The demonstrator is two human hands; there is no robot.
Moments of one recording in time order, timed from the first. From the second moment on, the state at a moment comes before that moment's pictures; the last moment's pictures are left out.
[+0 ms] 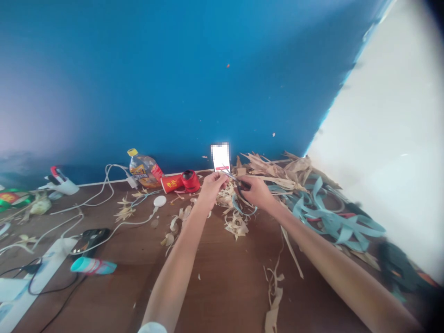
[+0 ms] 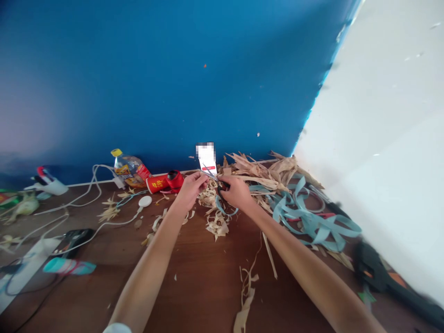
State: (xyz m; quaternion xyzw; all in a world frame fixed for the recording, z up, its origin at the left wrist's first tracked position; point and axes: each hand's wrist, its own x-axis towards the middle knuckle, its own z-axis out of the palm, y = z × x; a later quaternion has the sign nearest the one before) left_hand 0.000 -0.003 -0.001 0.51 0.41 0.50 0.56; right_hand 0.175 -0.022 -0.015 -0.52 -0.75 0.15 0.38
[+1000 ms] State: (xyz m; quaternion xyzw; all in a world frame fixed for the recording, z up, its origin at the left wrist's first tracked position) left_hand -0.007 -0.005 0.009 0.54 0.43 0.47 0.55; right_hand 0.179 -0.021 -0.012 -0.50 -0.76 0.16 0.37
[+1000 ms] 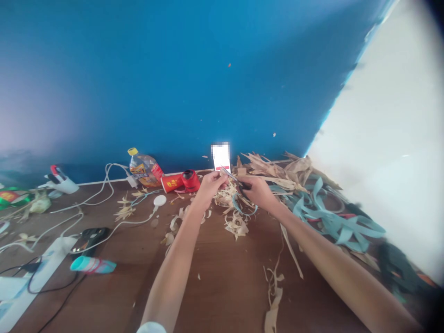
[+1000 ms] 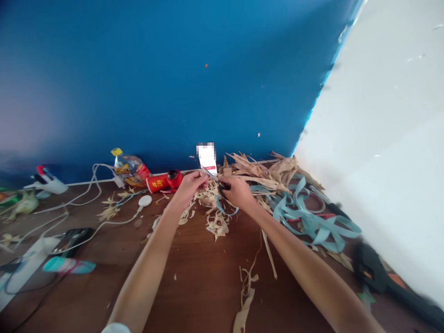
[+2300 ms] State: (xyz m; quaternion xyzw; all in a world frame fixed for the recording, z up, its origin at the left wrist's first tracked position) left_hand -0.007 -0.001 0.000 0.63 0.41 0.44 0.49; right_hand 0.179 -0.016 -0.018 -0.47 -0.76 0.20 0.41
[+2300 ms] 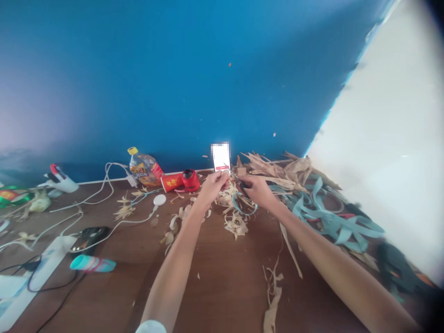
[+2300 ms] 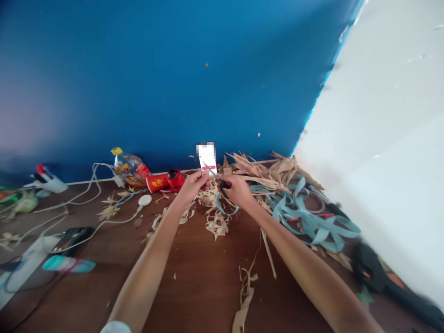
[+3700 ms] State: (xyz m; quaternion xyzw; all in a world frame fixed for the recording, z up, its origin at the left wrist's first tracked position) left_hand 0.022 -0.033 -0.054 0.58 0.49 0.53 0.37; right_hand 0.176 -0.030 -0.033 -0.58 -0.62 0.19 0.48
